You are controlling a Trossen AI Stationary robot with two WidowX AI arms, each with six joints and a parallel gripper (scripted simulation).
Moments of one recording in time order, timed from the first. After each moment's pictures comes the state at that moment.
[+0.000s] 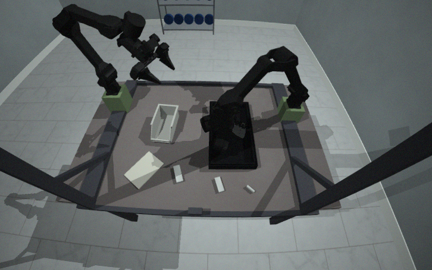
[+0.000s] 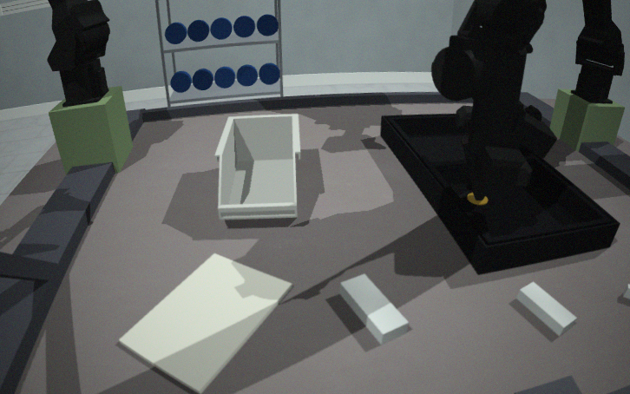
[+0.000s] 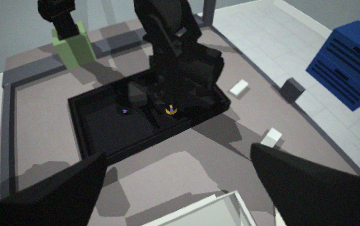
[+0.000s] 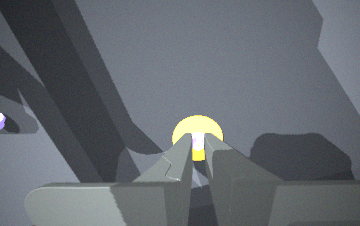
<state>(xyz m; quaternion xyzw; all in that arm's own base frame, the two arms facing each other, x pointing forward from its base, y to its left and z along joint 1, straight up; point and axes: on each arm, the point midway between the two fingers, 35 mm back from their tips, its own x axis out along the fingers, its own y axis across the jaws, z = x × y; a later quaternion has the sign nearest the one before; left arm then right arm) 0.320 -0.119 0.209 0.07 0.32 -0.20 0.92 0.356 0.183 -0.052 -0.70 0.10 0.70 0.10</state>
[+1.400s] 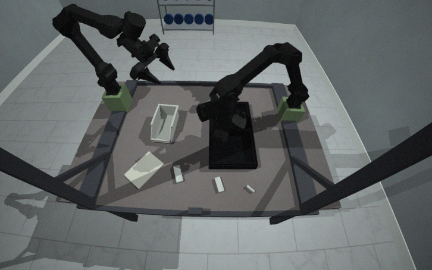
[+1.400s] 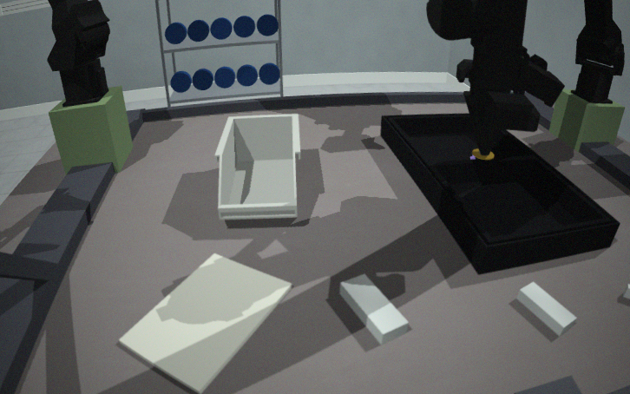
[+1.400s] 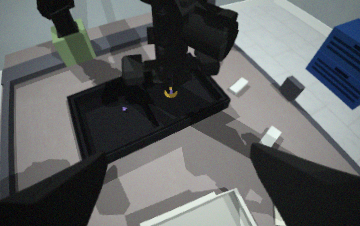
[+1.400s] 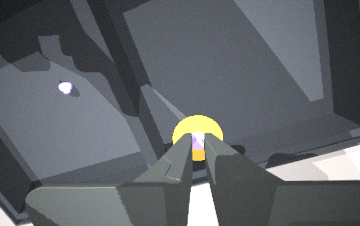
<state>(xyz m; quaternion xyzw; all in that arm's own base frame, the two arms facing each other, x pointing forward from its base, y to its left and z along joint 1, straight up) 0.319 -0.118 0.208 0.07 0.32 -0.20 0.92 0.362 0.183 0.016 -0.69 0.11 0.71 0.10</state>
